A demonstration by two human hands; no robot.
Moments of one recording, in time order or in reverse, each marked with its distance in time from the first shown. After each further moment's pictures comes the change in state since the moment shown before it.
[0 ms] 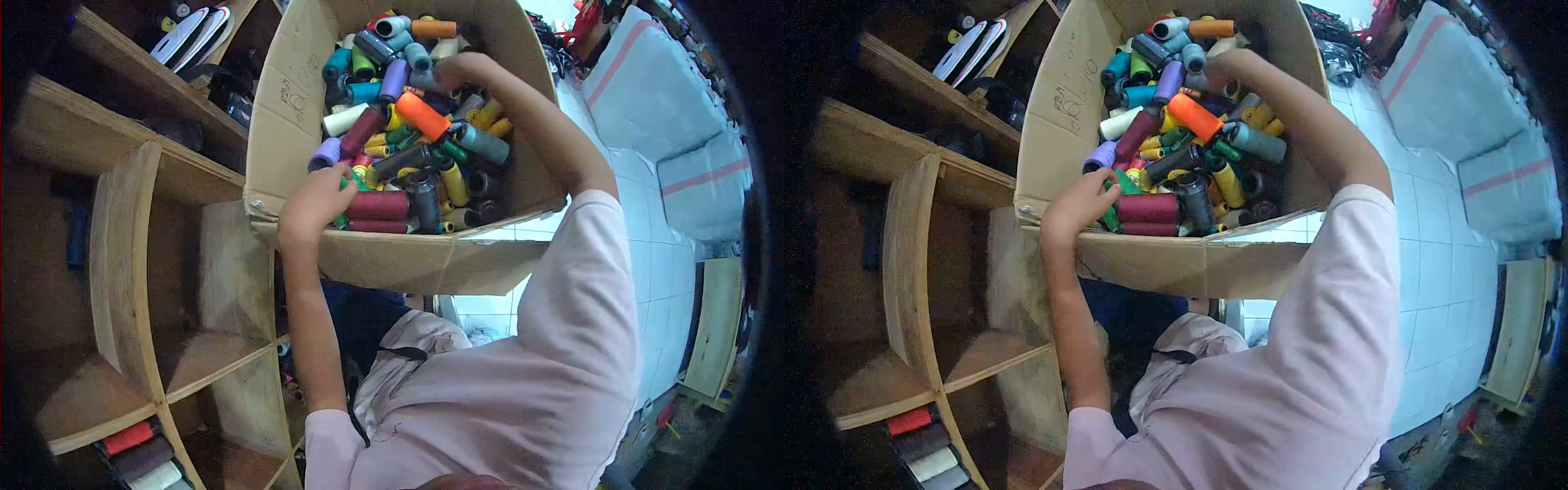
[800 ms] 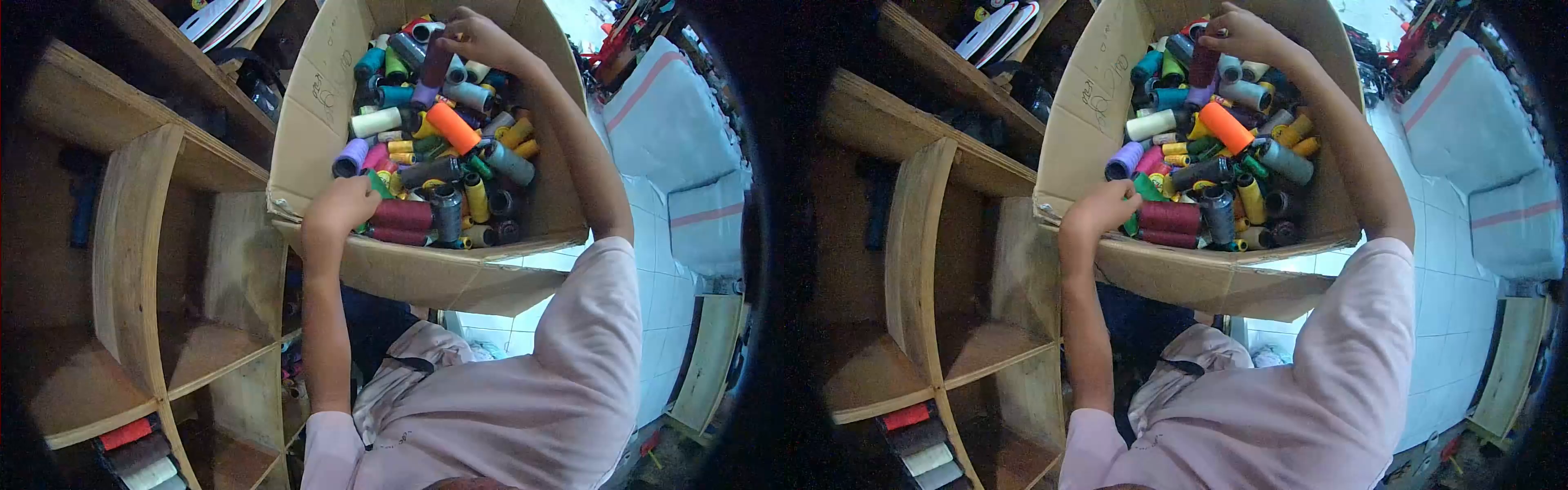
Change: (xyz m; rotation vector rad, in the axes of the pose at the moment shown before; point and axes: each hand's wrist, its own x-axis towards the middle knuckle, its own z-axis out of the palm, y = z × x) left_hand 0.004 -0.001 -0.007 -0.064 -0.197 -0.238; right_hand -0.072 -0.023 -0.080 0.375 0.974 -0.217
